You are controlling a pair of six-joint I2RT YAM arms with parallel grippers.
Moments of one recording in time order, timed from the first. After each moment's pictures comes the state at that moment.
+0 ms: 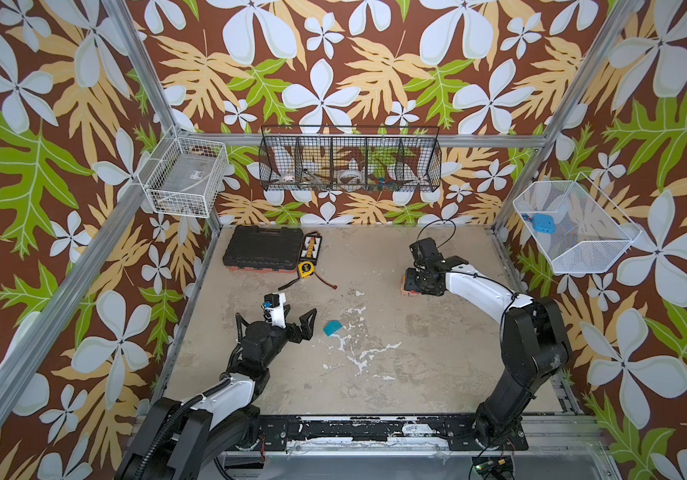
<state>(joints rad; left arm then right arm) -0.27 1.08 0.11 0.76 0.19 -0.36 0.36 1.77 1.31 -0.64 0.17 0.48</state>
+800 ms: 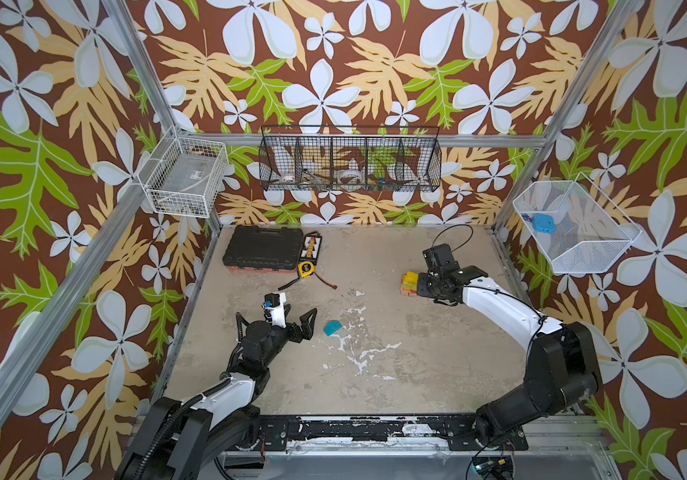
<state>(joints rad) -0.27 1.08 0.12 0.76 0.18 -0.36 0.34 1.58 1.16 -0.62 0.19 0.45</state>
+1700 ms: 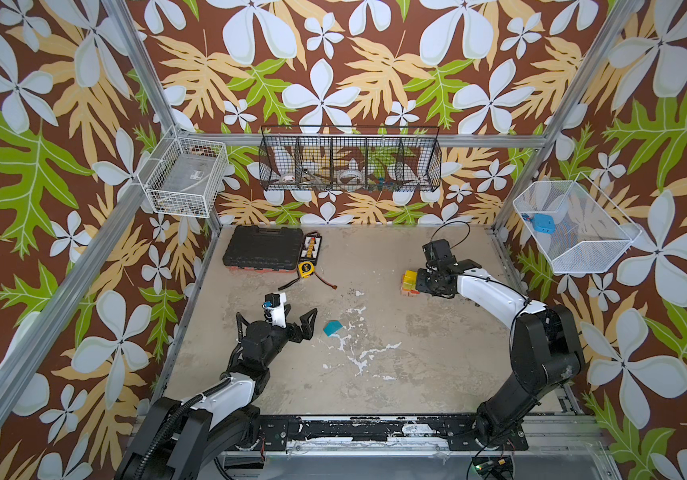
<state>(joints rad) -0.28 1.08 0.12 0.76 0.18 -0.36 0.29 1.70 1.23 -0.60 0.15 0.44</state>
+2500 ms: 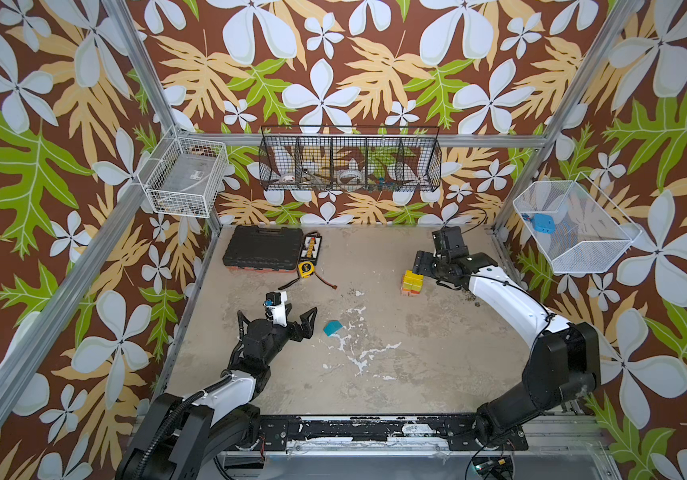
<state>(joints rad) -0.28 1.10 0.13 0.76 0.18 -0.36 0.29 1.63 1.36 -0.61 0.15 0.48</state>
